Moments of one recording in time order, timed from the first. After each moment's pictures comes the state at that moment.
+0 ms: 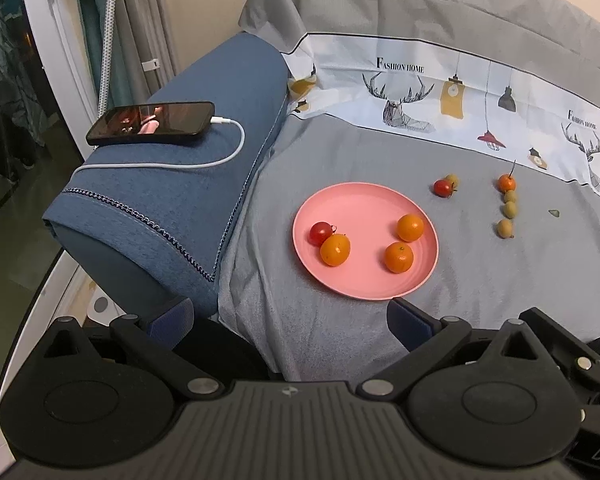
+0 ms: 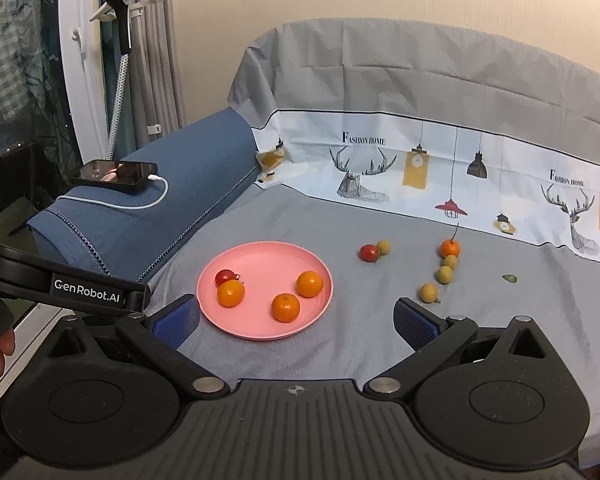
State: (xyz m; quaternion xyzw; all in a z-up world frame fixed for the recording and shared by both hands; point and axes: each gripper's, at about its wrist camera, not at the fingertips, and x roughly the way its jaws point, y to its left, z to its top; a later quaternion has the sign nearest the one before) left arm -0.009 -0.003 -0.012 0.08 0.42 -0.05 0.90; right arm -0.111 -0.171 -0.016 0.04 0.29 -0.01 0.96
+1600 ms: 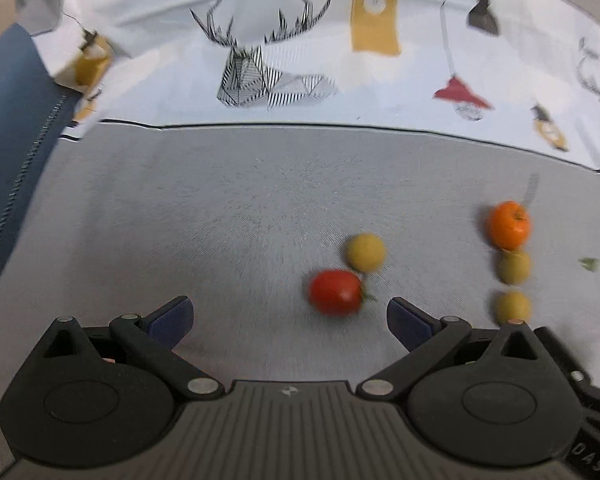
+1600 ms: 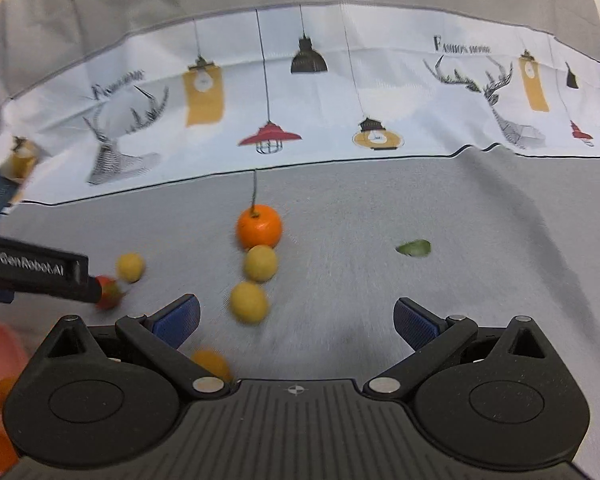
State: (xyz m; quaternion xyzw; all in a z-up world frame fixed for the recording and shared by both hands) left arm 0.272 -0.264 -0.171 0.15 0.51 -0.14 0.83; right arm 0.101 -0.405 -0.180 0.15 0.36 -0.22 0.89
